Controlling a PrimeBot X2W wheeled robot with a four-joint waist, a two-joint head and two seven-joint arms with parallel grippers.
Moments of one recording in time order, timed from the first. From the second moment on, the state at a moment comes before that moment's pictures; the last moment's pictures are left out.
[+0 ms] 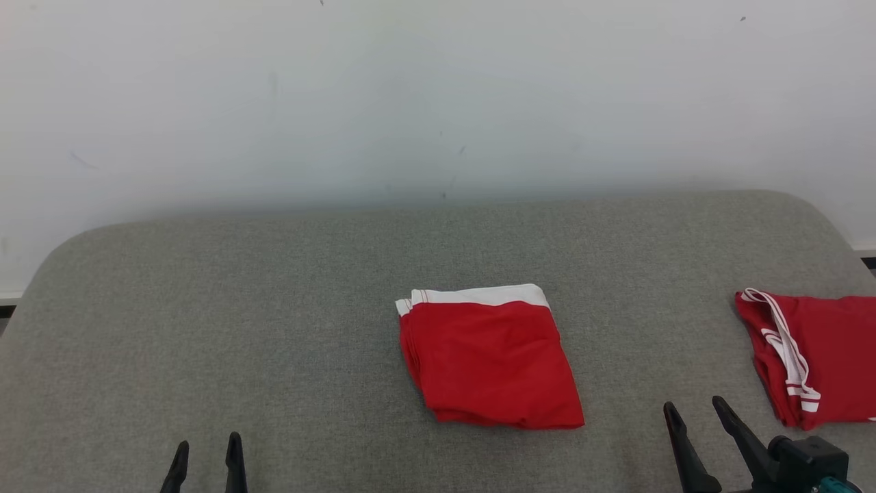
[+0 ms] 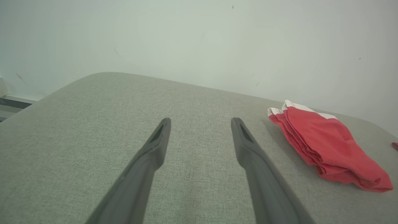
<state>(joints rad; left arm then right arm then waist) 0.06 0.07 0.04 0.26 -0.29 -0.13 -0.26 0.08 -0.23 0.11 0.13 0.33 0.13 -0.08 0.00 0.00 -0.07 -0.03</state>
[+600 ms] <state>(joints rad) 0.06 0.06 -0.04 0.24 -0.29 -0.13 -0.26 -0.25 -0.24 0.06 0.26 0.40 0.13 0.42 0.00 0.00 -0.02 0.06</state>
